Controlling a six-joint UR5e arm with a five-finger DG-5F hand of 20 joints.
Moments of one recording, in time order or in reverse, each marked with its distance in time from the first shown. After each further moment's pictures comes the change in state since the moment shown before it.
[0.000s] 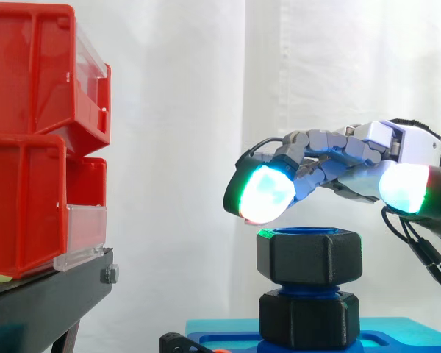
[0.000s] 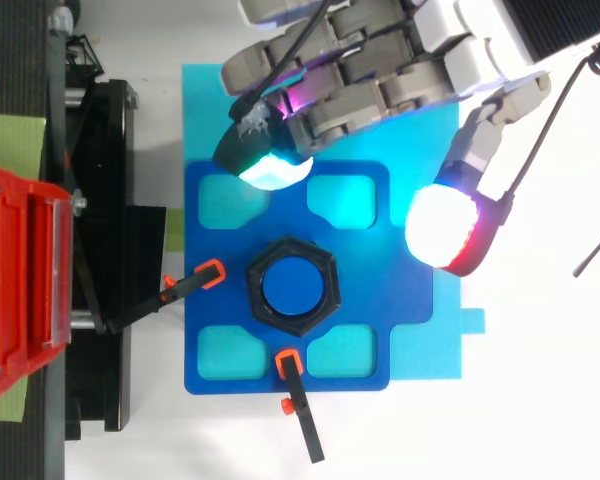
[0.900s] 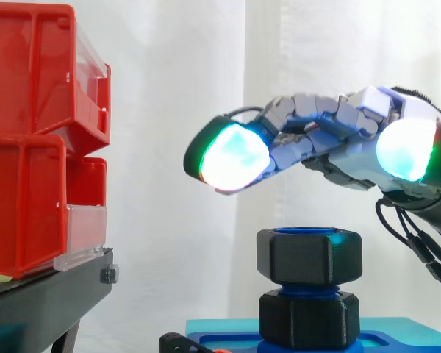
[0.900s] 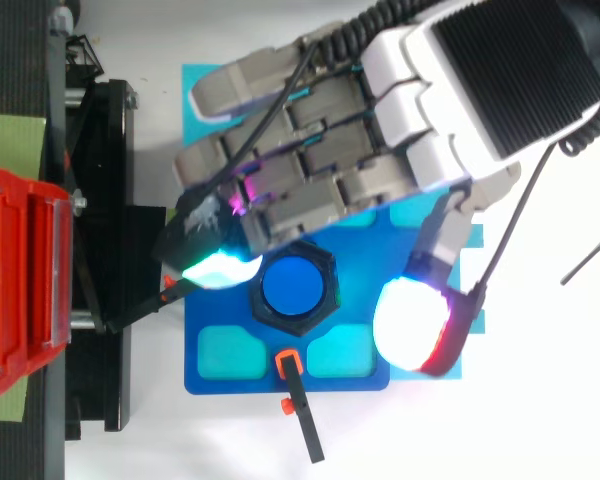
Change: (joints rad) arm 0.093 -0.001 0.000 0.042 0.090 0.023
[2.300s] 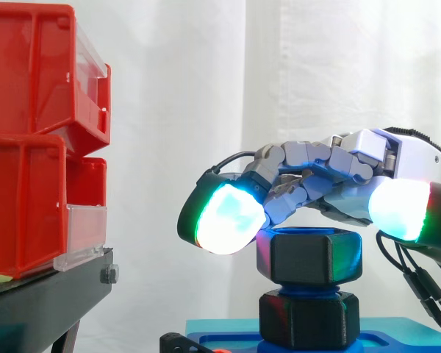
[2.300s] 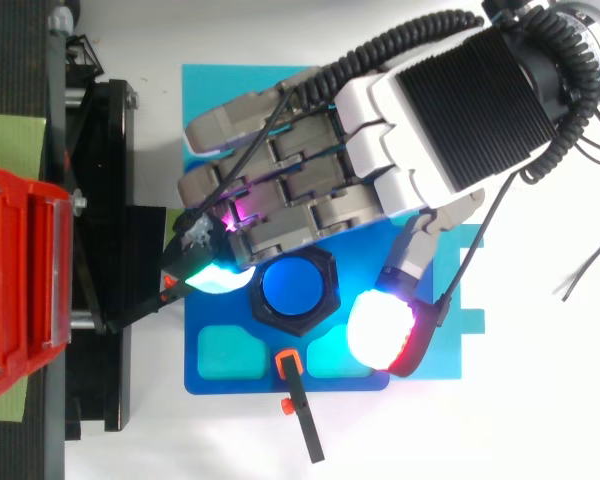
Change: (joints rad) arm 0.008 -0.038 -0.012 0.004 0.021 -0.037
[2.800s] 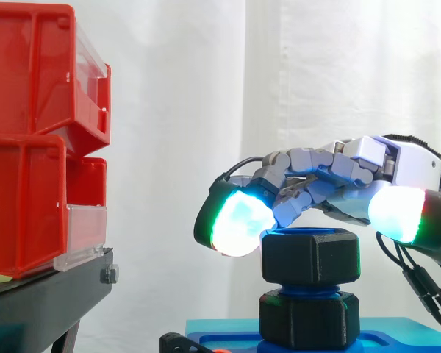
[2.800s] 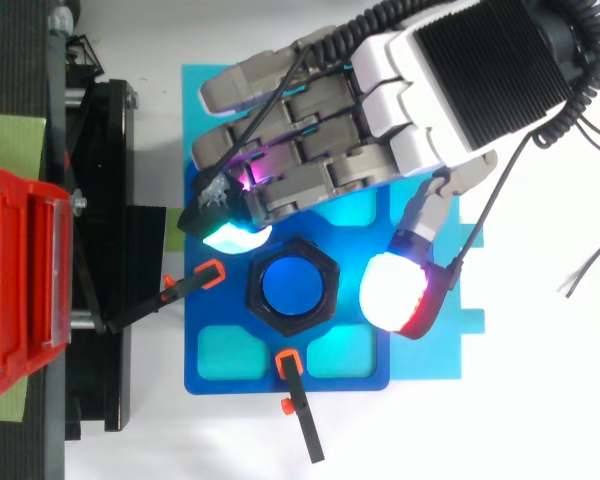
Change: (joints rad) arm -0.035 0.000 0.000 0.008 -0.036 -0.001
